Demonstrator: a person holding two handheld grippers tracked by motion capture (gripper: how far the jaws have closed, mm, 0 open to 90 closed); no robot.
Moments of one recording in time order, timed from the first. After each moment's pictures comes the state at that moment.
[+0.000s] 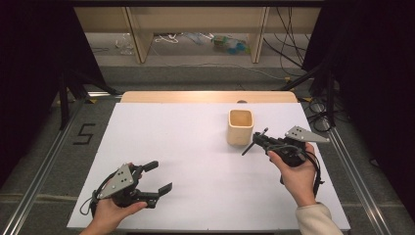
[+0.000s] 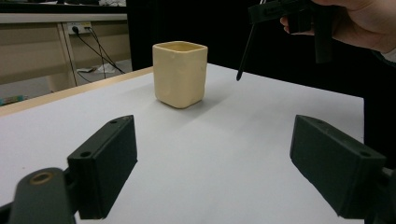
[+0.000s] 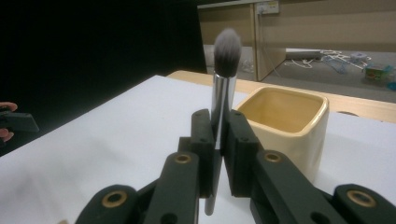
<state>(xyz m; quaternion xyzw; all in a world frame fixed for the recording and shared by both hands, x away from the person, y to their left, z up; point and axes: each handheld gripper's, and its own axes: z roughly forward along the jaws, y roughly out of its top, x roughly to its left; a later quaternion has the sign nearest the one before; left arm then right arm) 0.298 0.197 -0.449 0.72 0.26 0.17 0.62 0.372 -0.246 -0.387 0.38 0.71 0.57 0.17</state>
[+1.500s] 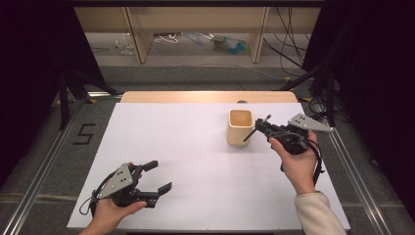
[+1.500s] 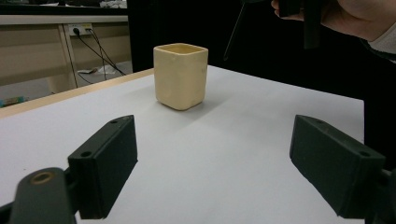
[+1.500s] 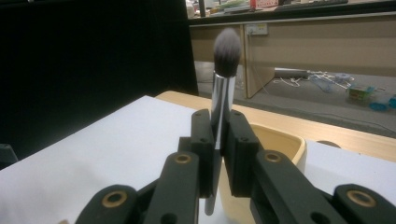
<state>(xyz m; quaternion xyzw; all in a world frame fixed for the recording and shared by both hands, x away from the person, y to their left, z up) 0.299 0.198 -0.448 0.71 0.26 0.17 0.63 0.390 -0.246 -0.364 0.38 0.69 0.58 0.20</state>
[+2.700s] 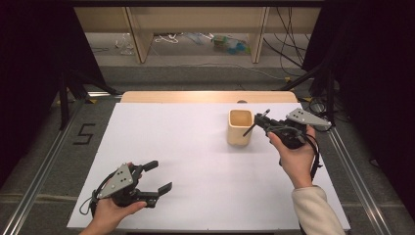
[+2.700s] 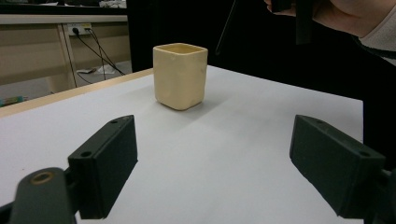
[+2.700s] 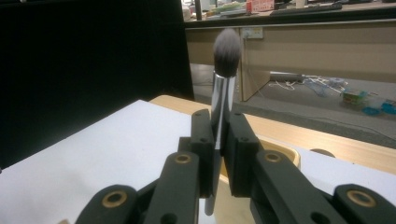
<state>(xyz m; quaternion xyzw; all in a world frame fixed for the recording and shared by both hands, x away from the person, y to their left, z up) 0.299 0.198 -0.448 0.71 0.26 0.17 0.63 0.402 -0.243 -0.359 0.37 0.69 0.58 0.21</state>
